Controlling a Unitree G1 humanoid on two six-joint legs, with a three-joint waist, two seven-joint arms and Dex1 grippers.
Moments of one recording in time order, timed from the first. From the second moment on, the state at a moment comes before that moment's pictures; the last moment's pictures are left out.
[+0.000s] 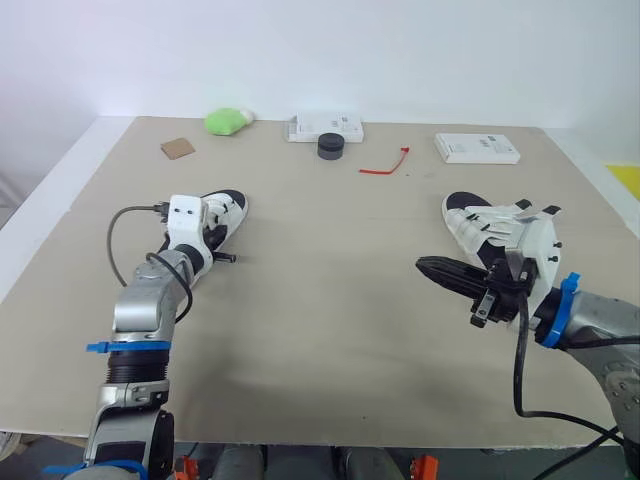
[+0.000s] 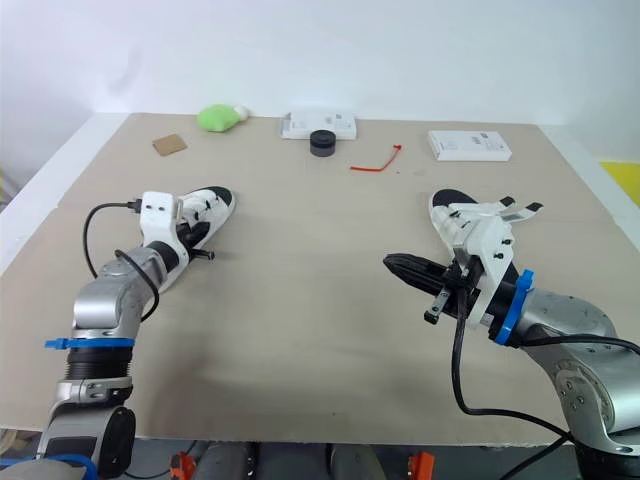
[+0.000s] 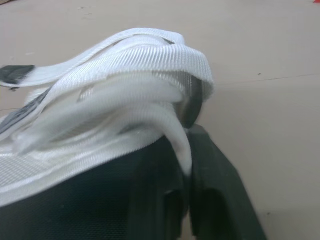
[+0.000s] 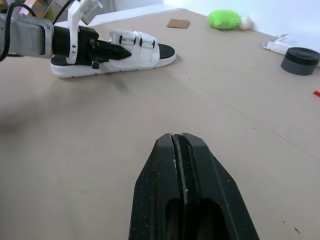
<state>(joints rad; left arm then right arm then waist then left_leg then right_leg) -0.57 0.28 0.17 0.13 -0.20 0.64 -0.28 -0.09 -0.79 -0.32 -0.55 0.74 0.64 0.75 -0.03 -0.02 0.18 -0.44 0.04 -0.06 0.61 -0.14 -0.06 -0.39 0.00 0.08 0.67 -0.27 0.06</state>
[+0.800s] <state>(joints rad) -0.19 0.66 0.43 -0.27 -0.75 0.88 -0.76 0.04 -0.84 -0.40 -0.41 0.70 0.61 0.87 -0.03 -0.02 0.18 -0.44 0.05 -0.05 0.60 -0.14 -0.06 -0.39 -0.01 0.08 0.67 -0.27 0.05</state>
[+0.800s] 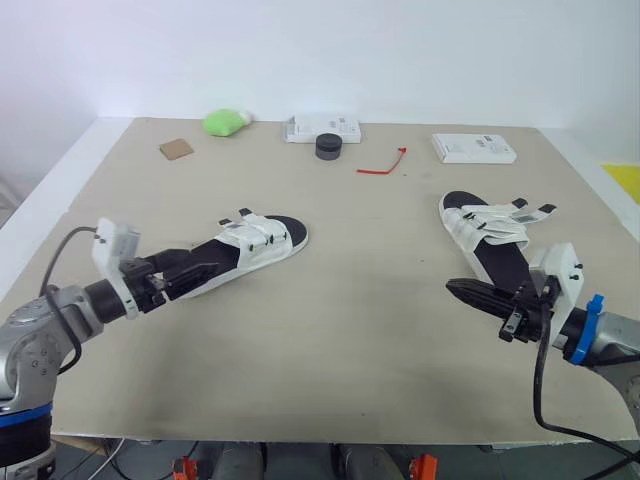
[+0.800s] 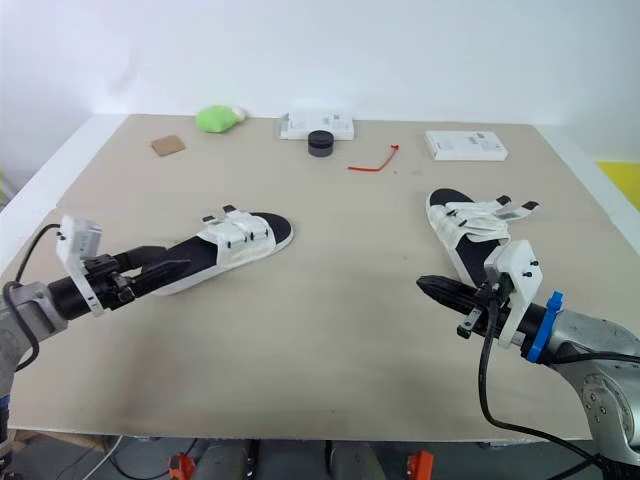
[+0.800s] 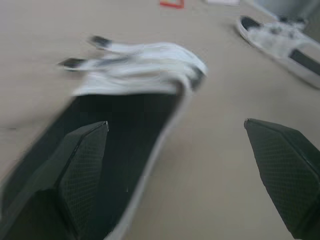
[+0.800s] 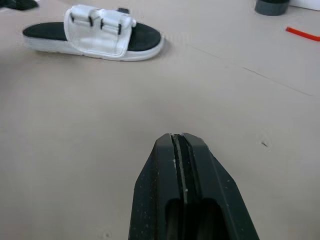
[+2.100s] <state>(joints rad) -0.41 0.63 0.08 -0.03 -0.66 0.76 -0.91 0.06 -0.85 -0.47 -0.49 0.74 0.66 0.82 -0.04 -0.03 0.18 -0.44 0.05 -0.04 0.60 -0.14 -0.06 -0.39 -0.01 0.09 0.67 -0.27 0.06</state>
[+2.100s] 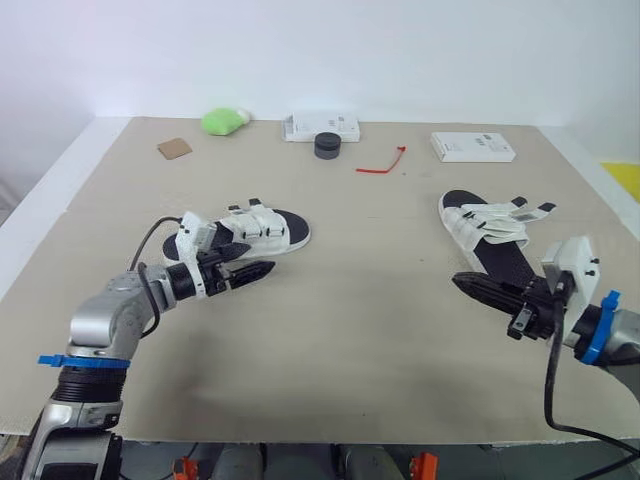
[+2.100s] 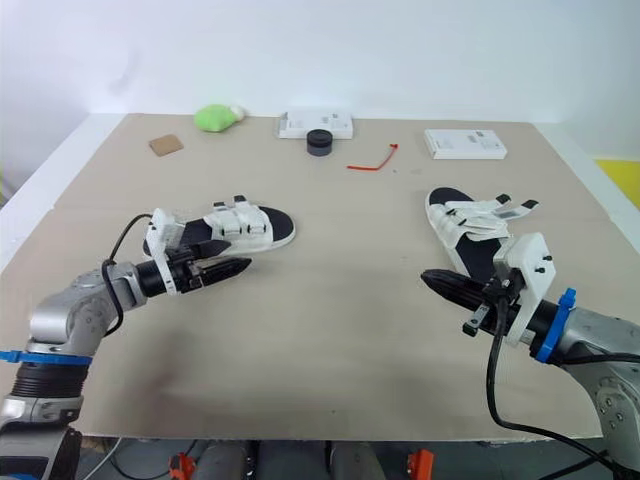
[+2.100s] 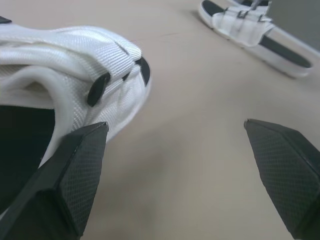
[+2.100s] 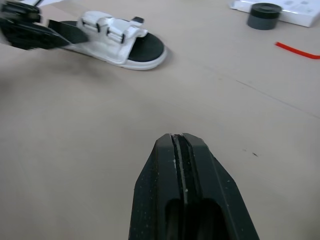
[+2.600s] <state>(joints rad) -0.51 0.64 0.07 0.16 -0.56 0.65 -0.98 0.02 -0.84 -0.44 -0.47 0.74 0.66 0.82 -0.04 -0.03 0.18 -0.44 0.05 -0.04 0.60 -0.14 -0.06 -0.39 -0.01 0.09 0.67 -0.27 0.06</state>
